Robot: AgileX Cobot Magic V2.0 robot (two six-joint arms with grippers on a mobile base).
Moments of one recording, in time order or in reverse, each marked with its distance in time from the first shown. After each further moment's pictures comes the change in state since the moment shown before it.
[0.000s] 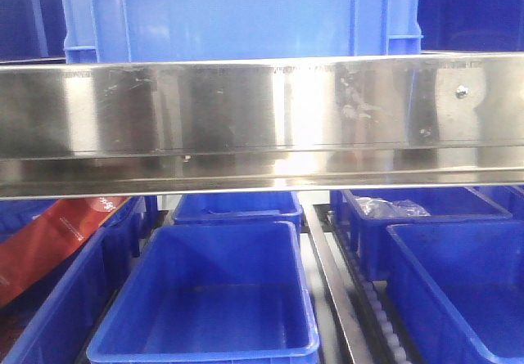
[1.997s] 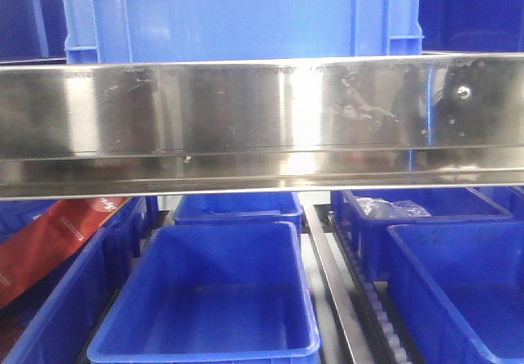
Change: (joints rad) left arm 0.000 0.000 0.000 0.000 -0.004 0.000; right arm -0.291 -0.495 0.482 -0.002 -0.073 0.000
